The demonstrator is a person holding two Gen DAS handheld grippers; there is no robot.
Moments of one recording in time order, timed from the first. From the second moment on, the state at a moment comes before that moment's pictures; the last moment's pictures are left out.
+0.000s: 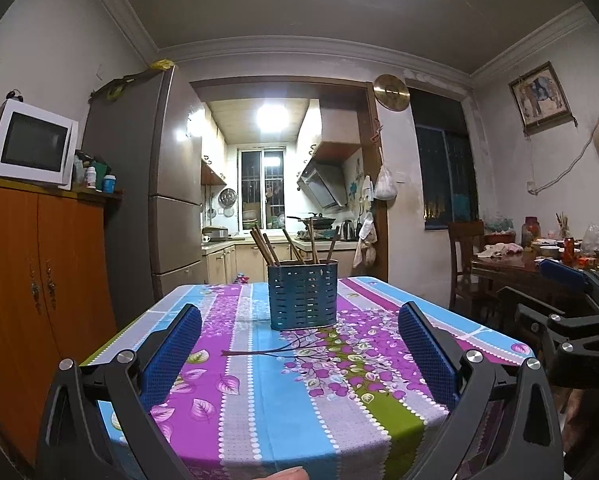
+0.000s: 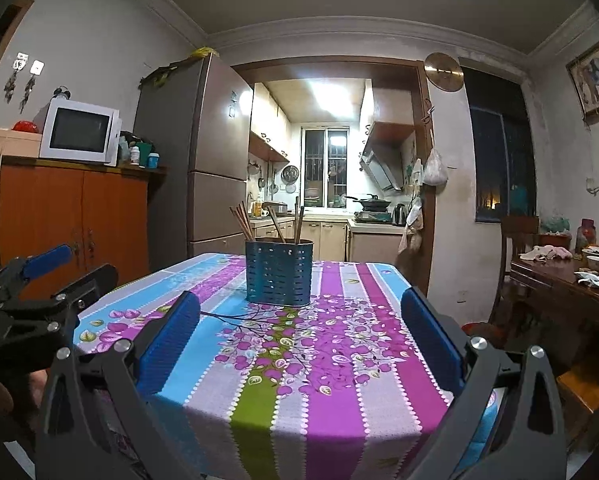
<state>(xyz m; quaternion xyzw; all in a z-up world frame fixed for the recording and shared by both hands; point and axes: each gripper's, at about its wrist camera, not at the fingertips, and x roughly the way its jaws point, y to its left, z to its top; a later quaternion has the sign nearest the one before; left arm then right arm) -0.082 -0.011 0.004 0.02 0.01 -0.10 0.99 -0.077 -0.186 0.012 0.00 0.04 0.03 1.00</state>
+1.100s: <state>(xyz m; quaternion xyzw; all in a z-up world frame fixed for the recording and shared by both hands) -0.066 -0.016 -0.008 0.05 0.02 -0.11 0.99 -0.063 -0.206 -0.008 0.00 0.05 0.01 1.00</state>
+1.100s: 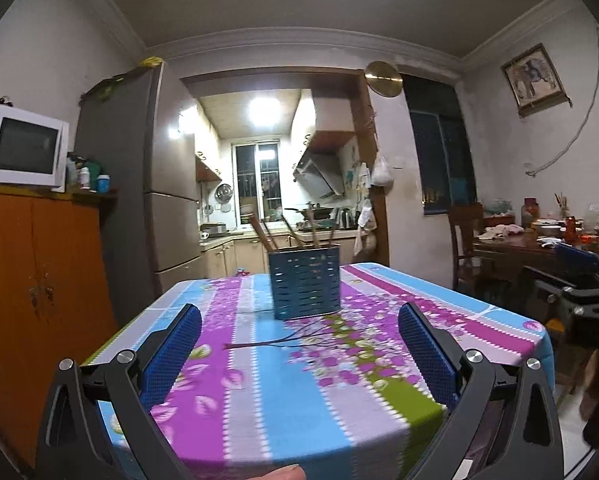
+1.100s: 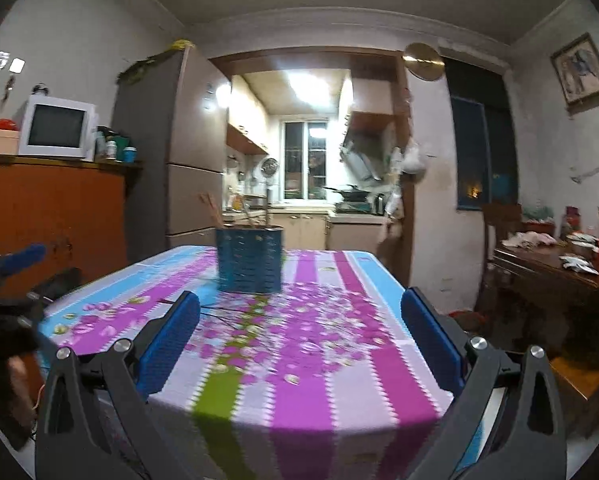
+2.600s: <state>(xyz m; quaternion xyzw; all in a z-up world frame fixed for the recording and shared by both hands) -0.072 -0.017 0.016 0.00 -0.03 -0.08 1.00 -0.058 -0.198 0.016 0.01 0.00 0.01 1.00</state>
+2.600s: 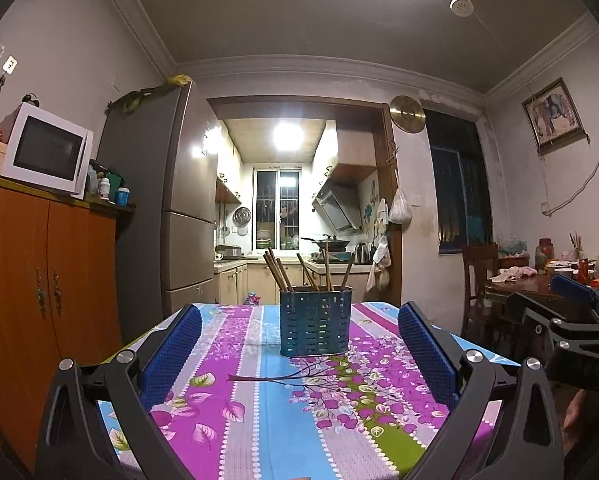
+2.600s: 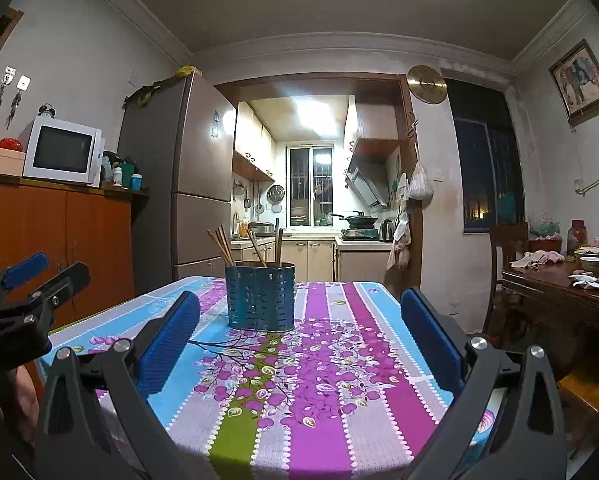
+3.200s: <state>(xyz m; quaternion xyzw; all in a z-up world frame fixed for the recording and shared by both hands) -0.066 -0.020 0.021 0.01 -0.02 -0.08 1.00 -0.054 -0.197 0.017 0.01 0.01 0.02 1.00</state>
